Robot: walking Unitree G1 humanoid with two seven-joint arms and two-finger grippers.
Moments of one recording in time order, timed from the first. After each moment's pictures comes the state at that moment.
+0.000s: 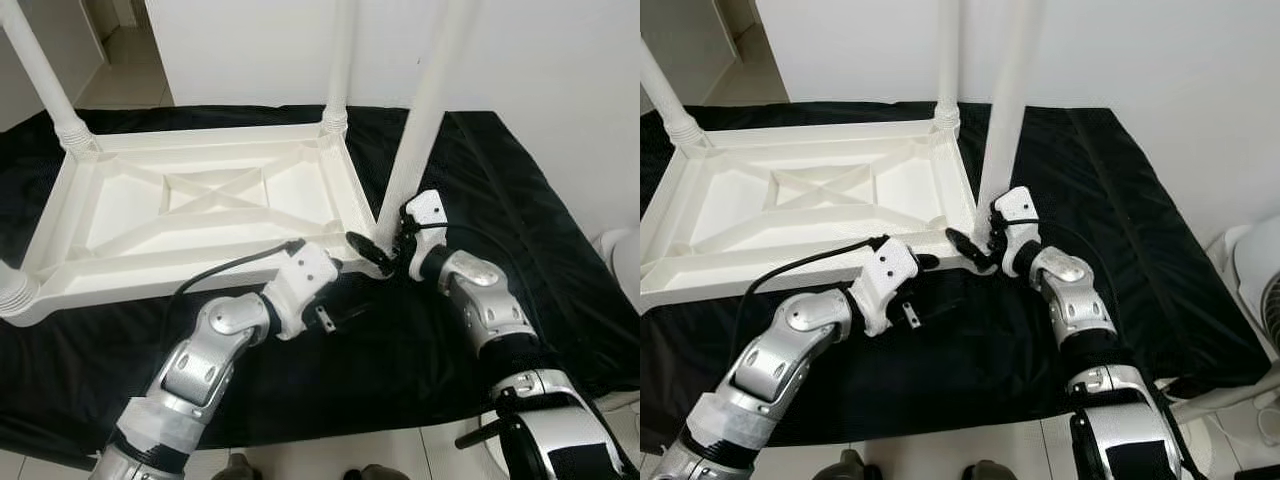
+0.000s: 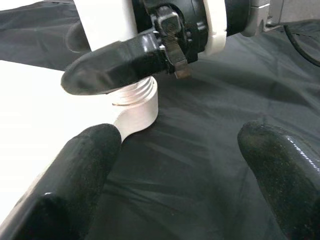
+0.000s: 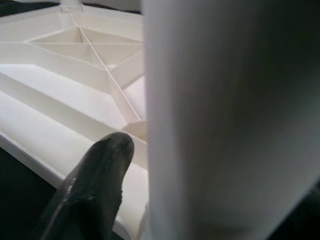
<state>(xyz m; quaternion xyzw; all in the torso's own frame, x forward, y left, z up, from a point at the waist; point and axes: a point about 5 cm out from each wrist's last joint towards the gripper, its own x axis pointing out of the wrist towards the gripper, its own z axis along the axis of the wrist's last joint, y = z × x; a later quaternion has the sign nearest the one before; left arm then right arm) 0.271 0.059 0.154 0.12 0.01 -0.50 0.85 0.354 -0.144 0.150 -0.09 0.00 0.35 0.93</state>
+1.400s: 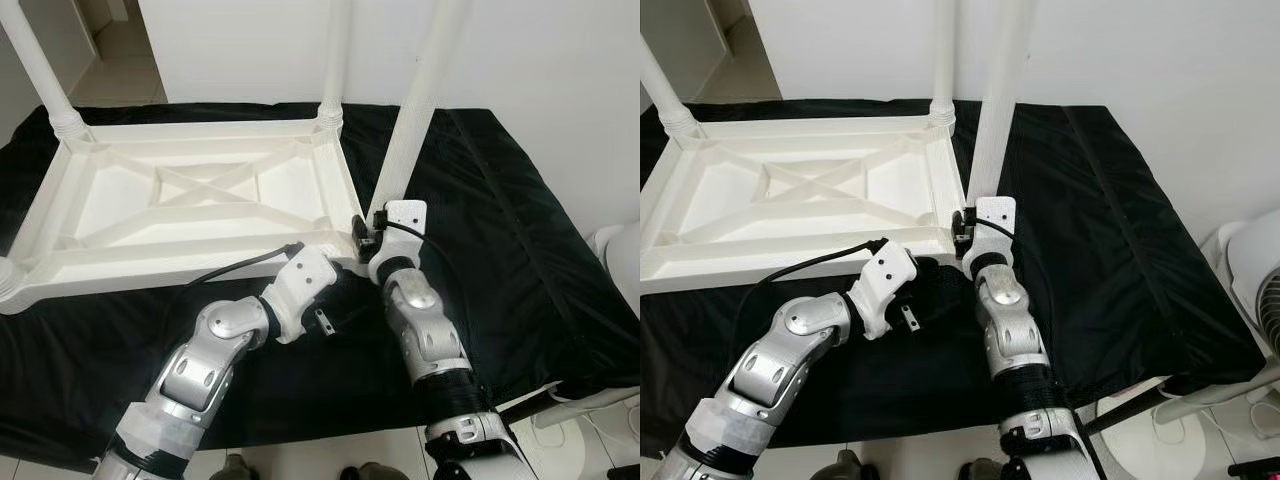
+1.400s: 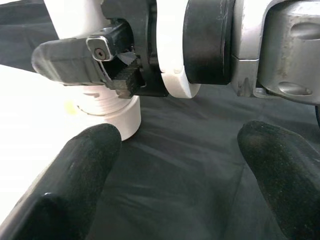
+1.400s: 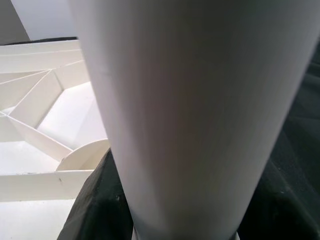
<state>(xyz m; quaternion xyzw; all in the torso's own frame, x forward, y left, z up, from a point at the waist) 0.266 0.060 0.151 0.12 0.01 -0.50 0.85 0.332 -0.089 0.150 0.03 -0.02 0.07 1.00</state>
